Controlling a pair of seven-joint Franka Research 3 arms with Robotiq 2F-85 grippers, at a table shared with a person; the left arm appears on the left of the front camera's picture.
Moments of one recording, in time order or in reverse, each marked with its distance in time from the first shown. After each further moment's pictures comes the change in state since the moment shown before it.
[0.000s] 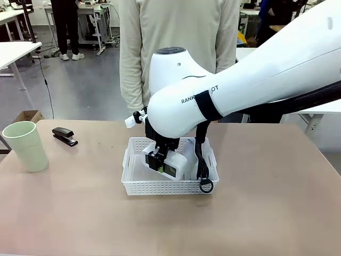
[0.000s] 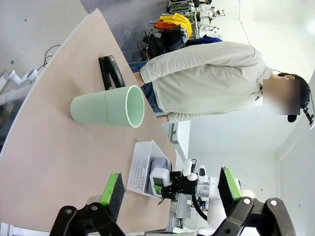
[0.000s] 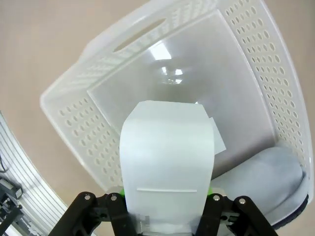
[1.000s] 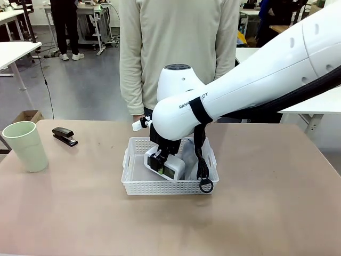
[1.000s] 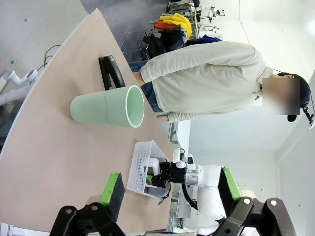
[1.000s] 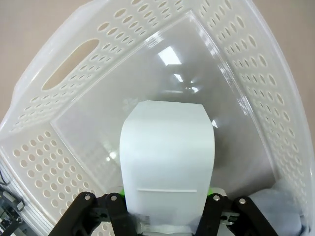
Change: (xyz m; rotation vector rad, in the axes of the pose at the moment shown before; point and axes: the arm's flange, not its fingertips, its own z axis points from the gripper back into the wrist) left arm 0.000 0.000 0.000 0.000 0.000 -0.001; right arm 0.017 -0.043 -0.050 0.078 -0.026 -0.043
